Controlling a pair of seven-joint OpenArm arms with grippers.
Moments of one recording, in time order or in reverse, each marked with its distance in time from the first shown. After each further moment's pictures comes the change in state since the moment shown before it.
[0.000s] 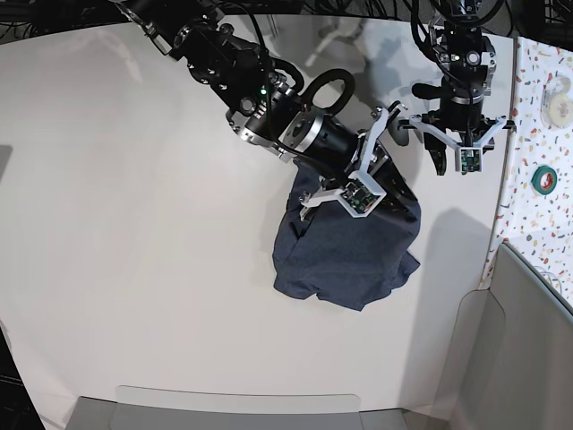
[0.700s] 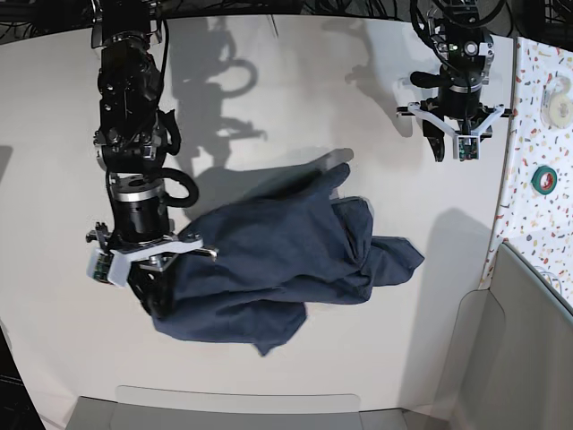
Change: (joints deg) left arm 2.5 0.0 0.2 -0.1 0.0 0.0 -0.6; right arm -3.3 7.0 35.8 3.7 0.8 -22.2 8.3
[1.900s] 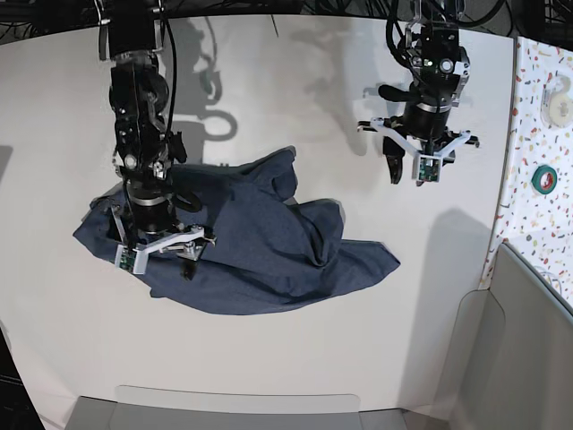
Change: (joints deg) left arm -5.0 0.0 10.3 -1.6 -0.1 -0.2 0.2; right arm 2.1 -1.4 0.2 -24.5 0.3 1.2 0.9
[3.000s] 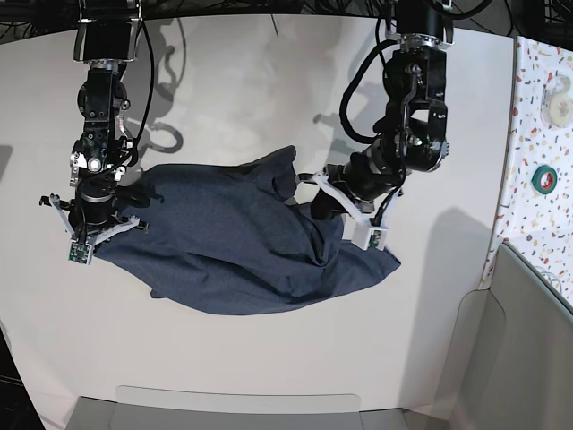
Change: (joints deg) left arm -22.0 3.5 7.0 -10.7 -30.2 0.6 24.1; right arm -1.2 4.4 12.9 -1.6 -19.7 4.4 -6.9
